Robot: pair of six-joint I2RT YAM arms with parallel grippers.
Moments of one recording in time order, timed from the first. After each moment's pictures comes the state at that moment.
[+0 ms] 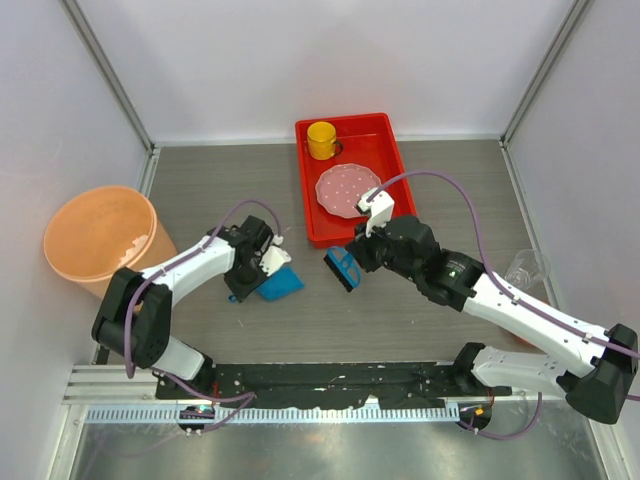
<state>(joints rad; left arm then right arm) -0.47 1.49 0.91 -0.88 -0.03 0.45 0.88 1.06 0.94 -0.28 0.14 0.18</state>
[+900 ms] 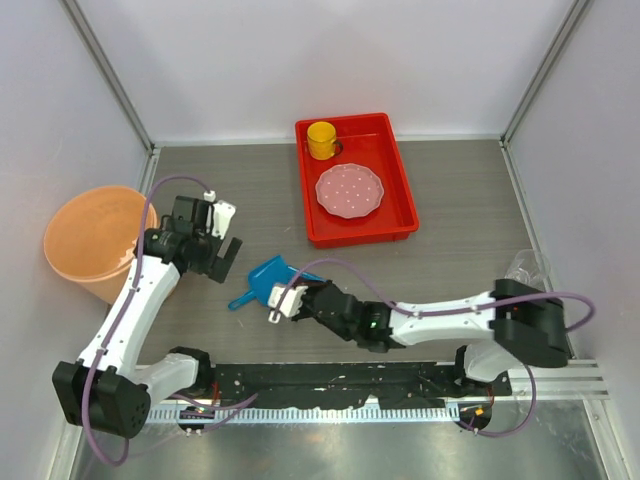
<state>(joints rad) -0.23 1.09 1.04 -0.98 -0.12 0.26 1.32 1.43 0.74 0.40 0.45 -0.54</state>
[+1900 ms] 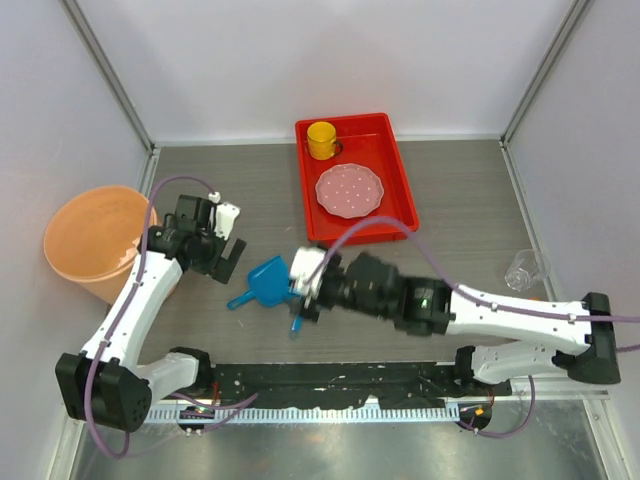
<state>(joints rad) -0.20 1.12 1.02 -0.98 -0.06 0.26 1.43 1.21 1.05 -0.08 0.19 -0.36</state>
